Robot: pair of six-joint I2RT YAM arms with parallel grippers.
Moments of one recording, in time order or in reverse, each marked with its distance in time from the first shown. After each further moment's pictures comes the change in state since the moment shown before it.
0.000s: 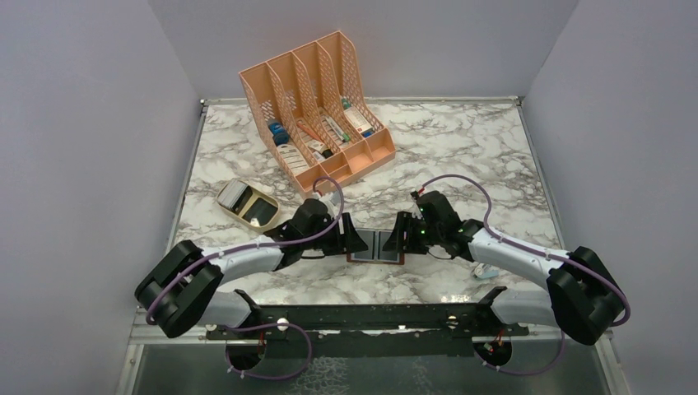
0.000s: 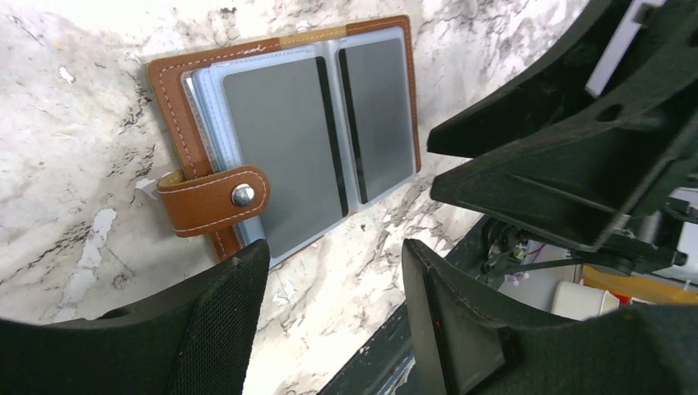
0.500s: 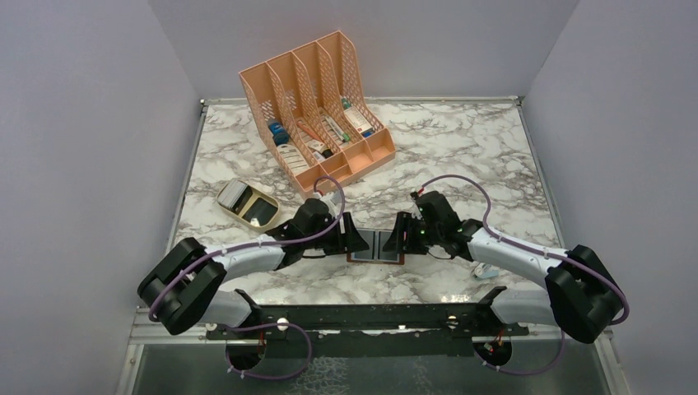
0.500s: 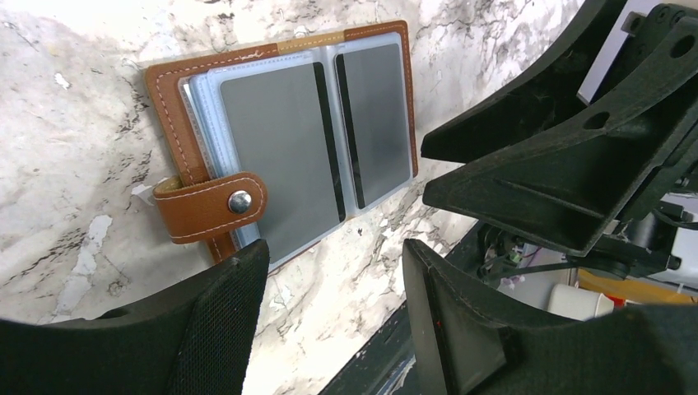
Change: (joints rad) left arm 0.000 -0.023 0.004 -0.006 -0.016 -0.012; right arm 0.000 0.009 0.000 0.000 0.000 0.000
